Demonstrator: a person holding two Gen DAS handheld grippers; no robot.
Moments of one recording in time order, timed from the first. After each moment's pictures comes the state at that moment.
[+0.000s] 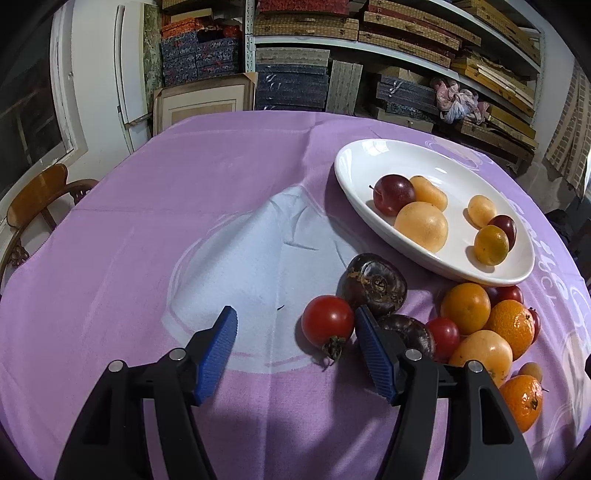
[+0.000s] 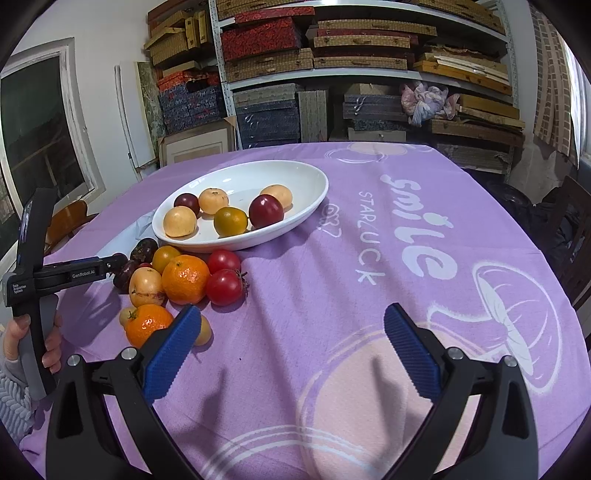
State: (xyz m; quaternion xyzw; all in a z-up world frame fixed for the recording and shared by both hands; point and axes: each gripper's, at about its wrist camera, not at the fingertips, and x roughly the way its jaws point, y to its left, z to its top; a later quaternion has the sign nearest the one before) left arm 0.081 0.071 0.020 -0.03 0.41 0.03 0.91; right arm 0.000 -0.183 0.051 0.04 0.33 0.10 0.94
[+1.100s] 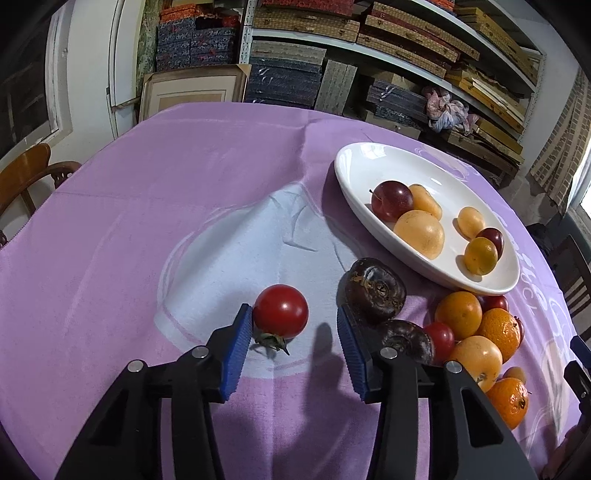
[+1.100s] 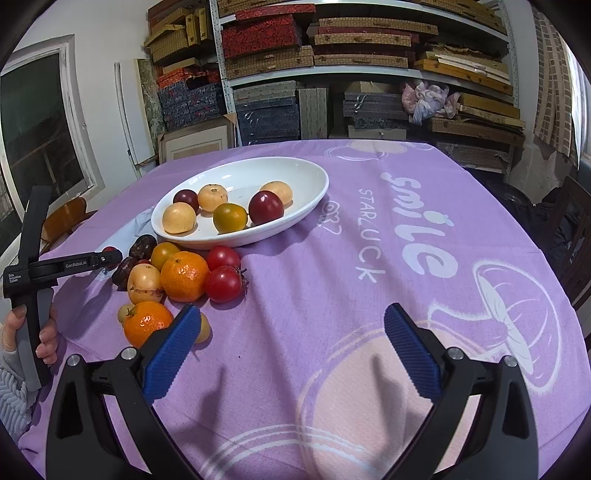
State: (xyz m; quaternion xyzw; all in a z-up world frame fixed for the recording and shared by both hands) left arm 0.087 0.089 0.018 -0.08 0.41 -0.01 0.91; right arm 0.000 -0.182 0.047 0.04 0.33 0.10 0.94
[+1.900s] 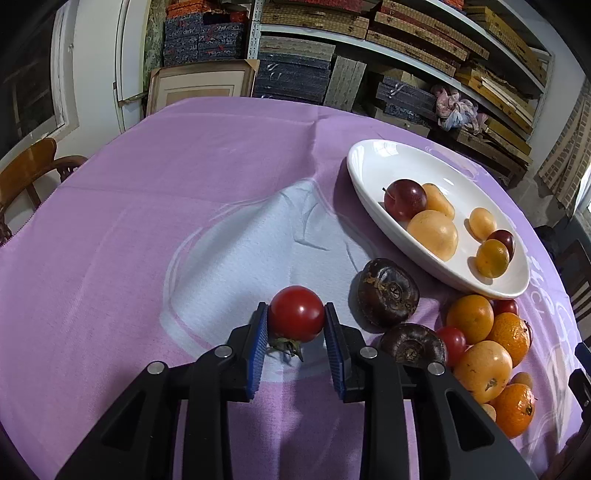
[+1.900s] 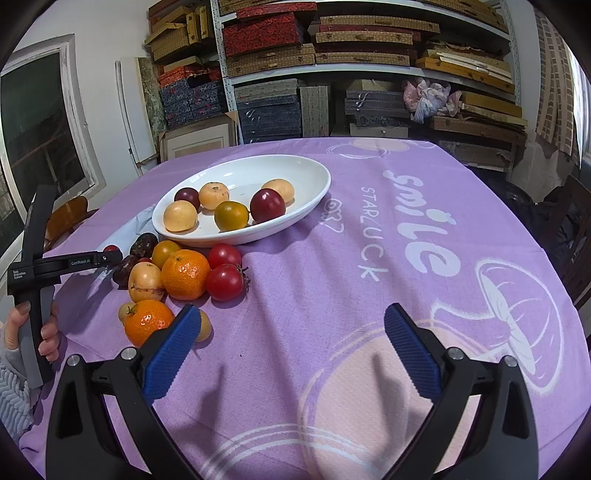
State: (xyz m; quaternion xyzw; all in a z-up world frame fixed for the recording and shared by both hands) left arm 0.089 0.092 0.015 -0.08 0.42 0.01 0.91; right arm 0.001 -0.179 0.045 0.04 0.34 0.10 0.94
